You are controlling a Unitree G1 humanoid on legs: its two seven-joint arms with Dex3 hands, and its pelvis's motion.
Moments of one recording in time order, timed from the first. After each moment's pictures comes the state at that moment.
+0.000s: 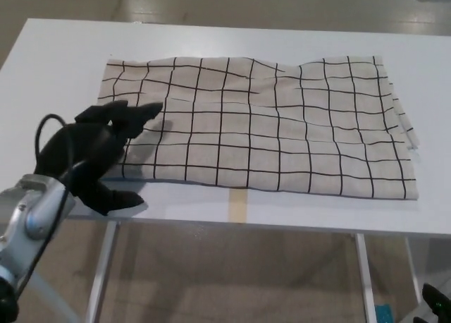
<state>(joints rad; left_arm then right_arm) -0.58 0.54 -0.26 0.76 0.72 -0.45 0.11 0.16 -0.19 -0.16 0.62 0.05 -0.39 0.16</state>
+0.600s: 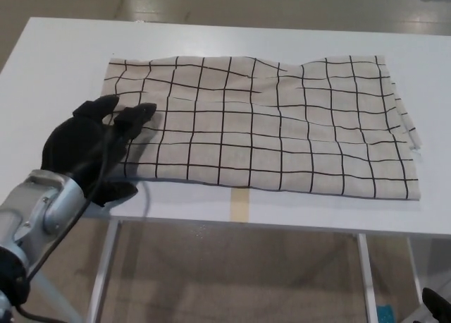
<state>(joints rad) -0.69 0.54 -0.44 0.94 0.83 -0.38 0.35 0.18 -0.19 -0.17 0.62 0.06 -0.40 0.17</state>
